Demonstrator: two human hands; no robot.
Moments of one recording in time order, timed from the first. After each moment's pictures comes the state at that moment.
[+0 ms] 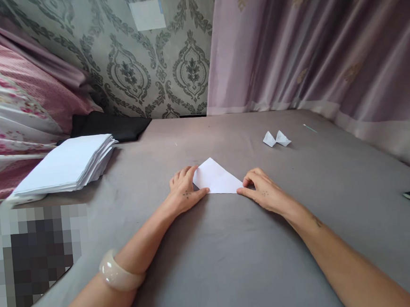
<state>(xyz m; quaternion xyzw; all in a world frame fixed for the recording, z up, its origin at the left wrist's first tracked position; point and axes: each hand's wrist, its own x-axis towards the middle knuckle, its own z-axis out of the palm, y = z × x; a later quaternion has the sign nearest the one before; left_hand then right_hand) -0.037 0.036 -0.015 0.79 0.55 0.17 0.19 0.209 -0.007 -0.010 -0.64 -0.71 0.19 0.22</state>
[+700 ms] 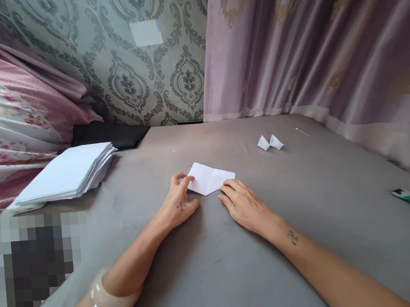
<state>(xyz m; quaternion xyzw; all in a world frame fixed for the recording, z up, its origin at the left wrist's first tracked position) -0.046 0.014 -0.014 0.79 0.52 0.25 0.22 0.162 -0.030 -0.002 -0.55 -0.81 0.07 0.20</state>
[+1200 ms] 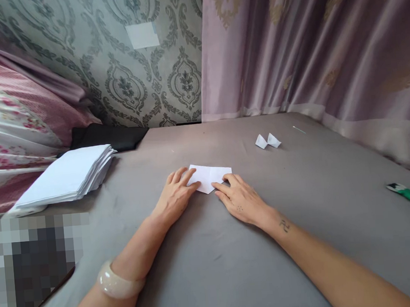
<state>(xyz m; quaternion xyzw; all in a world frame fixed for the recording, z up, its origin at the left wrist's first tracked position) -0.055 0.031 -0.005 0.91 0.36 0.16 -0.12 0.161 -0.023 -0.003 -0.57 -0.80 0.05 0.16</state>
